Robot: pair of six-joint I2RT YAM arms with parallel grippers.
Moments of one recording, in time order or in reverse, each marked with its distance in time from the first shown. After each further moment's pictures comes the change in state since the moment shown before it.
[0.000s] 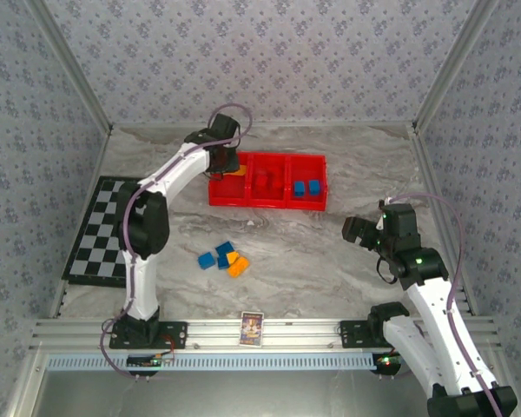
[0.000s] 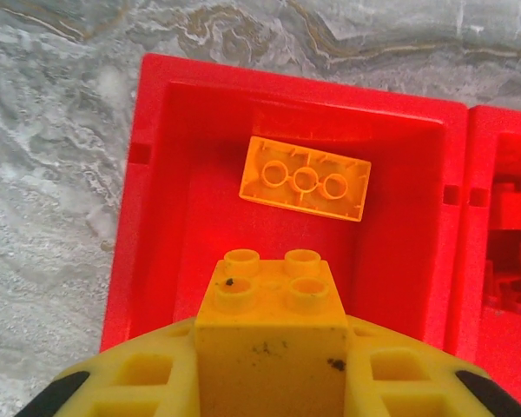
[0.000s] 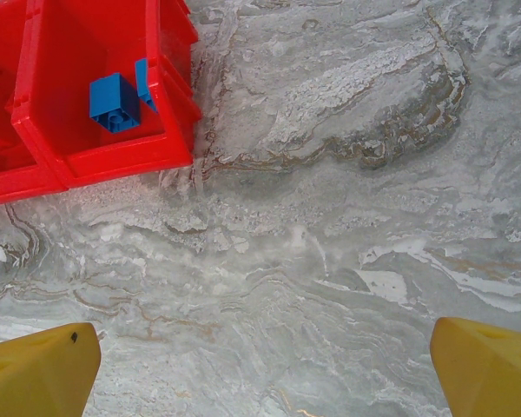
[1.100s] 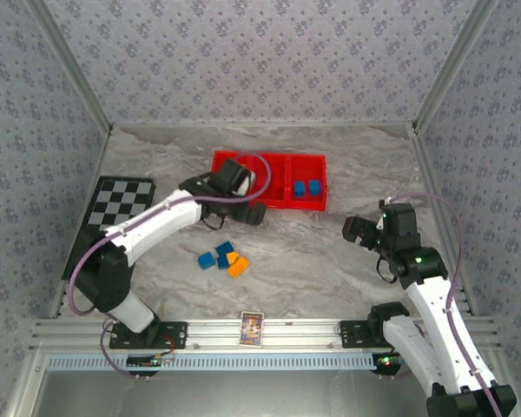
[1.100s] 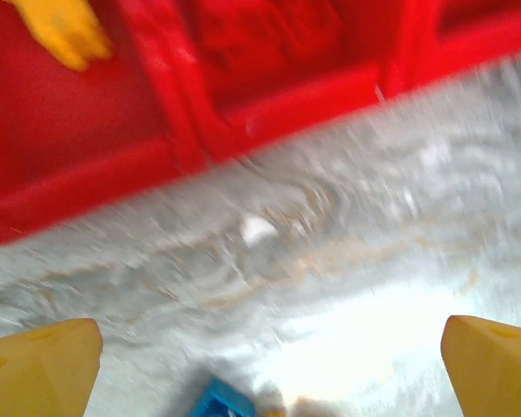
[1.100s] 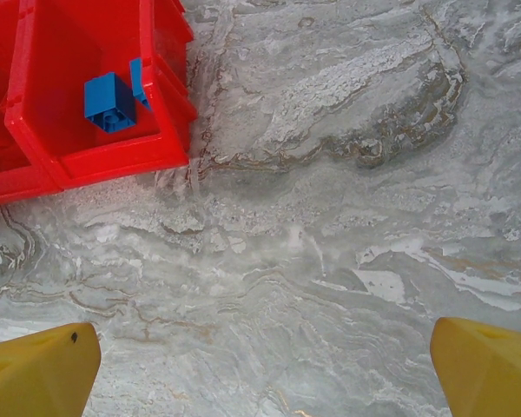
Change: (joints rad) left arm -0.287 -0.504 -0.575 0.090 0.090 0.213; right arm -0.006 0.010 -0.001 0.003 0.000 0.000
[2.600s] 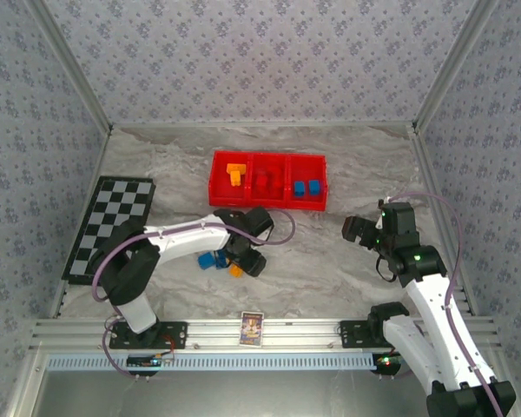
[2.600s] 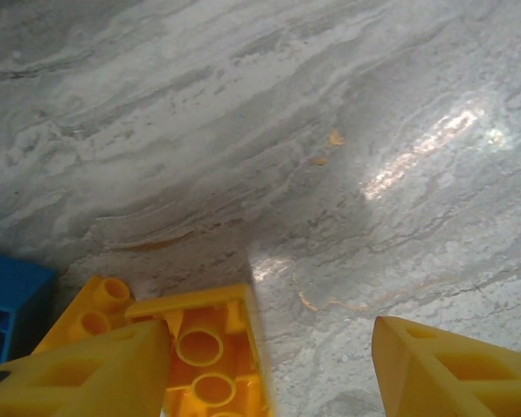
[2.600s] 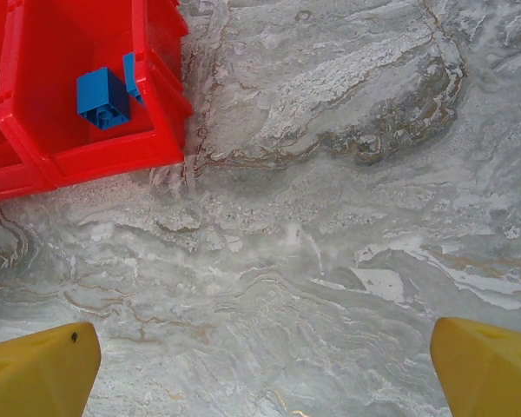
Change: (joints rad) left arm -0.186 0.126 -0.161 -0.079 0.087 0.024; right arm -0.002 0.017 -0.001 0.003 0.001 0.000
